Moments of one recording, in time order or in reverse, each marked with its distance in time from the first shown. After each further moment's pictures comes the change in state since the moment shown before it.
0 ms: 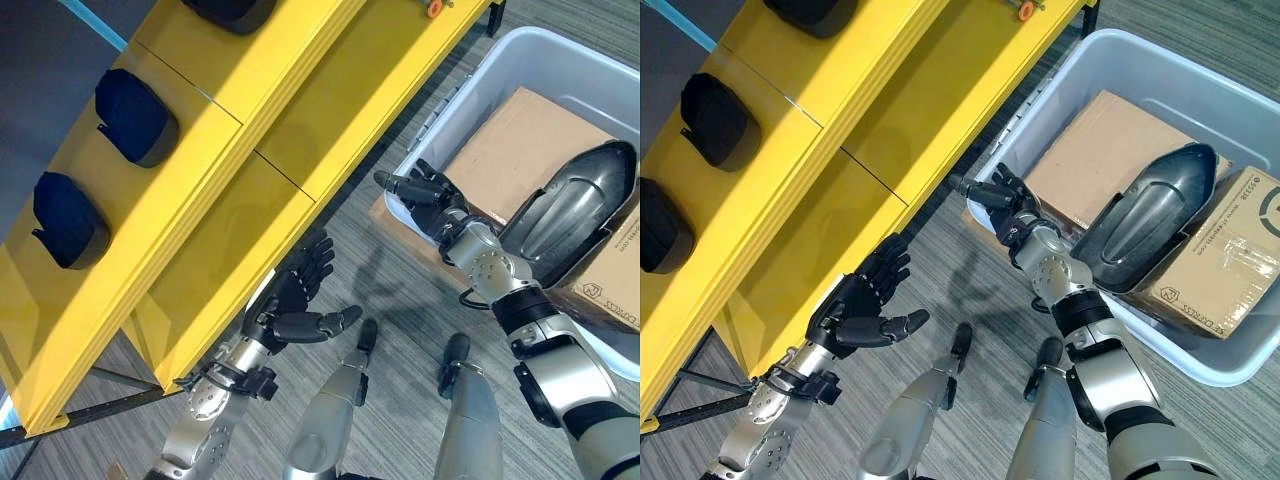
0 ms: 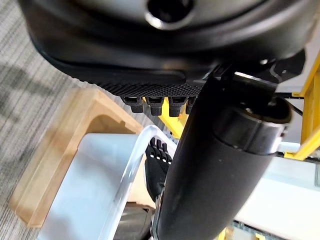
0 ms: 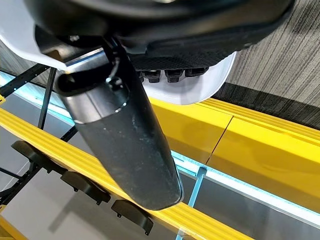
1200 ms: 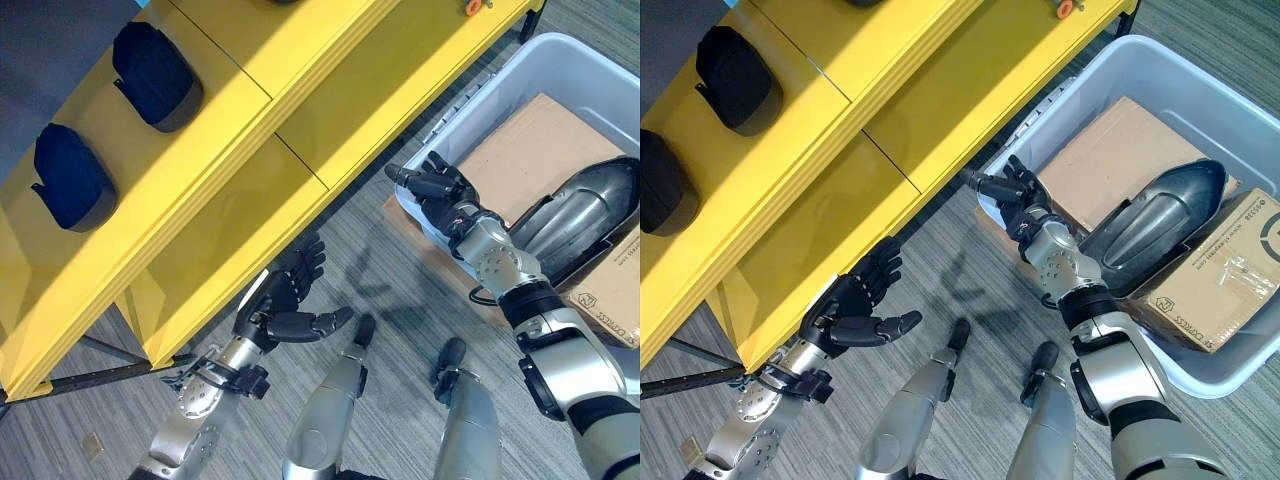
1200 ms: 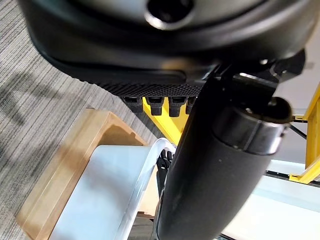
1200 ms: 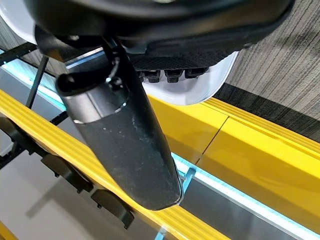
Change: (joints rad) left arm -0.006 0.068 -0.001 -0.005 0.002 0.018 0.027; right arm -0.037 -0.034 0.019 0.081 -0.024 -0.022 0.072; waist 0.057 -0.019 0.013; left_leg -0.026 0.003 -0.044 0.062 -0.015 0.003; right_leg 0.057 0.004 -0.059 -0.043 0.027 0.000
